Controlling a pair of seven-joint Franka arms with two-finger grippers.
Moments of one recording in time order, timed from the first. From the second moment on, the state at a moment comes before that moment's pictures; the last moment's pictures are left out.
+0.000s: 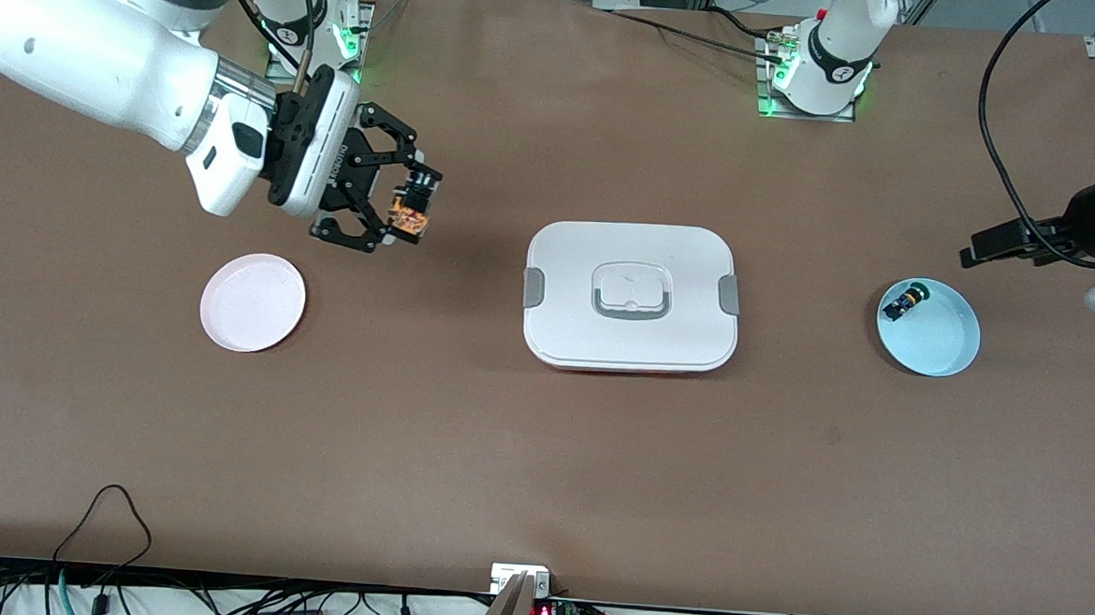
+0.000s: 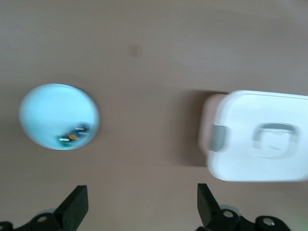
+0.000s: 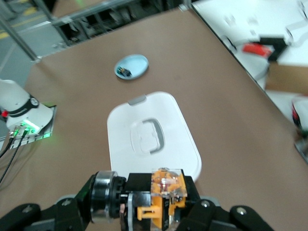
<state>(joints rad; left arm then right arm) 0.06 0.13 0.00 -1.52 -0.26 1.53 -0.08 0.19 0.18 0.22 -1.60 0.82 2.01 -1.20</state>
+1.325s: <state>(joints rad) -0.02 0.20 -0.35 -1.84 -1.73 2.16 0.20 0.42 0.41 0.22 -1.55 1.70 2.30 -1.80</state>
